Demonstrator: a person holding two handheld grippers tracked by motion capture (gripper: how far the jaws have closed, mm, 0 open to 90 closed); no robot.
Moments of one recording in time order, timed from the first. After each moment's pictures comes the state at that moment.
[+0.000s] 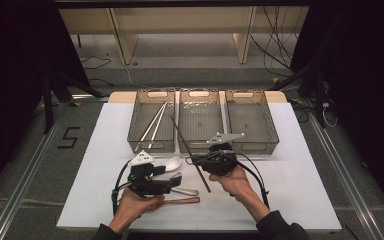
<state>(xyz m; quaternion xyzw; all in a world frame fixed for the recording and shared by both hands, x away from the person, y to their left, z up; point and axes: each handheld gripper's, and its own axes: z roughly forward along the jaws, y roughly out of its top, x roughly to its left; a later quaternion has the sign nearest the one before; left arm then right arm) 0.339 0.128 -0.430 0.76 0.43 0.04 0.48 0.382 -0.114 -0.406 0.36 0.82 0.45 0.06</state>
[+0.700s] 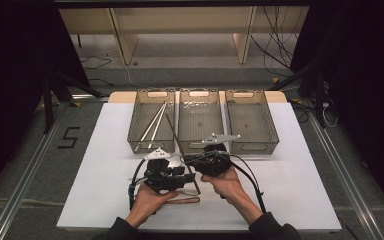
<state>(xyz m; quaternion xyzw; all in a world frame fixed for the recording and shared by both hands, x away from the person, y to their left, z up) 0.354 0.097 -0.437 0.76 0.43 -0.01 0.49 0.378 -0.099 -0.406 0.37 0.79 0.49 0.03</state>
